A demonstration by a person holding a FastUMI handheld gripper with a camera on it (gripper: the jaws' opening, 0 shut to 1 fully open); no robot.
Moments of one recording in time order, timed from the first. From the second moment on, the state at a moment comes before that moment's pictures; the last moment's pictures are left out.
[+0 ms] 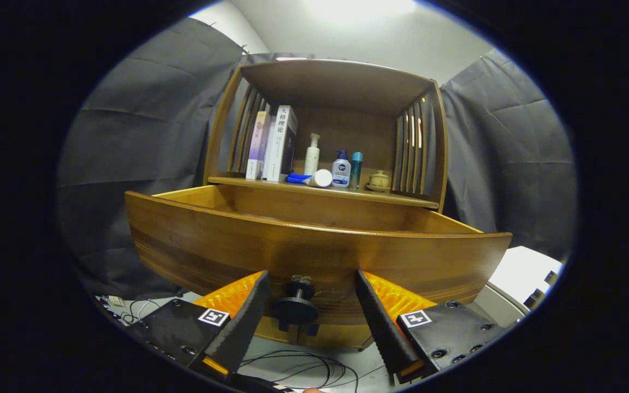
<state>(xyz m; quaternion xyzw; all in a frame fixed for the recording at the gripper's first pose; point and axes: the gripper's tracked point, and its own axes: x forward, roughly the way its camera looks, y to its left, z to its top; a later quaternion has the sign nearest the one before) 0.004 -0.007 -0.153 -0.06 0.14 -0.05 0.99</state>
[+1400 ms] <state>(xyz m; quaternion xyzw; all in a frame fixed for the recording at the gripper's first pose) 0.070 -0.010 -0.150 -0.05 0.14 -0.07 0.99</state>
